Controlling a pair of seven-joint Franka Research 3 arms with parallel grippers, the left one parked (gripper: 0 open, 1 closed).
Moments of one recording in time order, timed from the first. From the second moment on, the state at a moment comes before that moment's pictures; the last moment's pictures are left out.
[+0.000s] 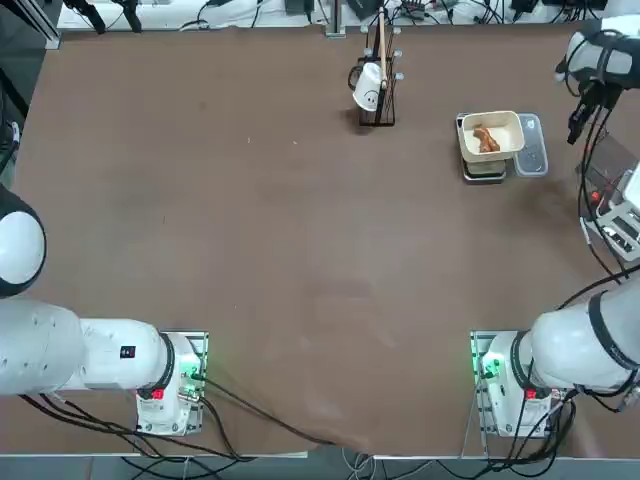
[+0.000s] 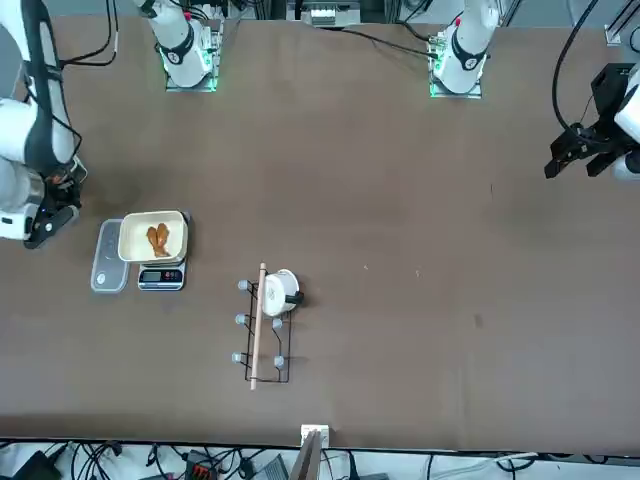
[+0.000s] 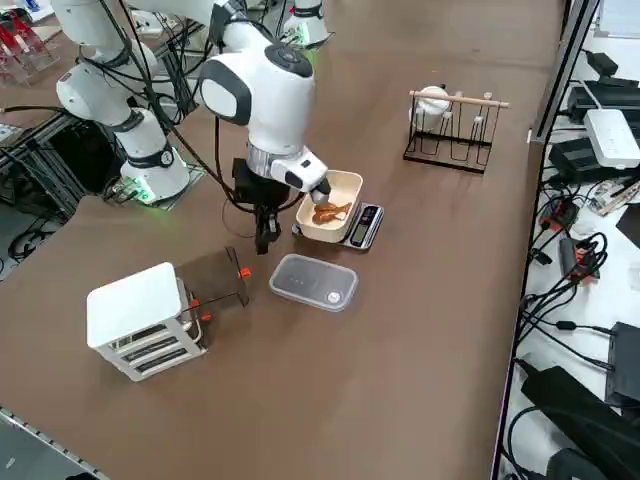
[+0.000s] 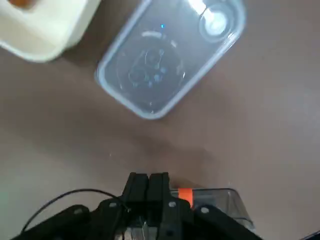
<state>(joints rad) -0.10 0.26 -0.20 -2.01 -0.30 2.05 -0.83</state>
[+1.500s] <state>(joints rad) -0.27 0.26 -0.20 -2.13 -0.32 2.15 -0.92</state>
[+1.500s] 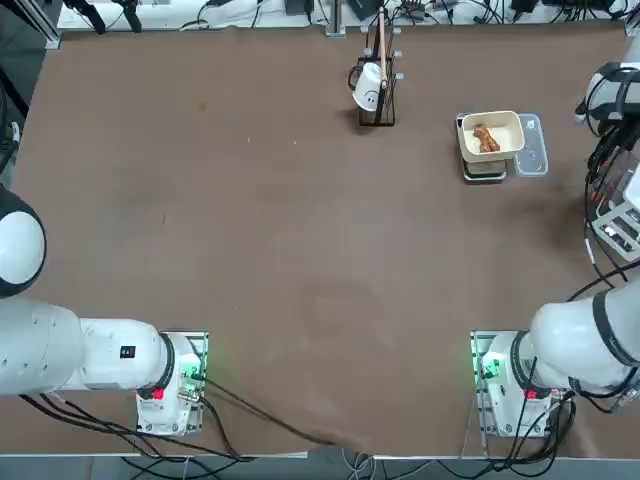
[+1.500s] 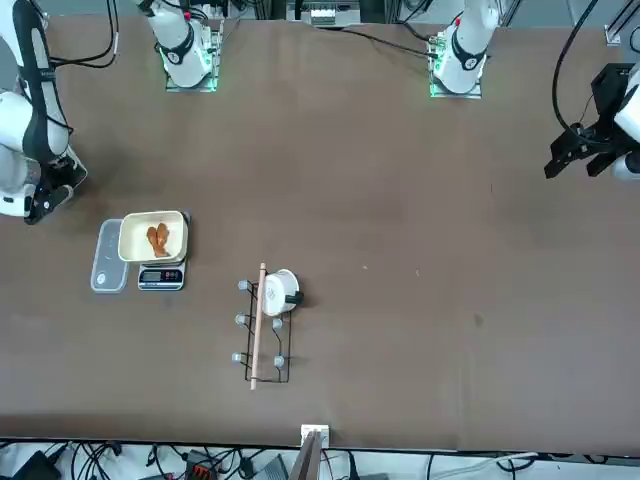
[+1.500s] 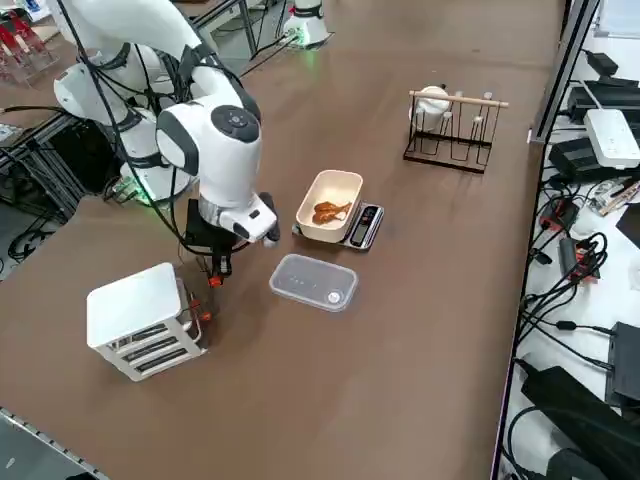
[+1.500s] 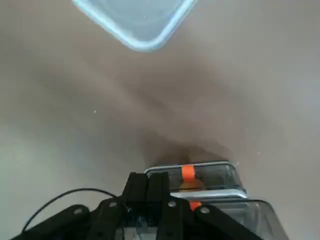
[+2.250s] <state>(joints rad) -0.33 0.22 -0.20 -2.13 -0.41 2.12 -0.94</state>
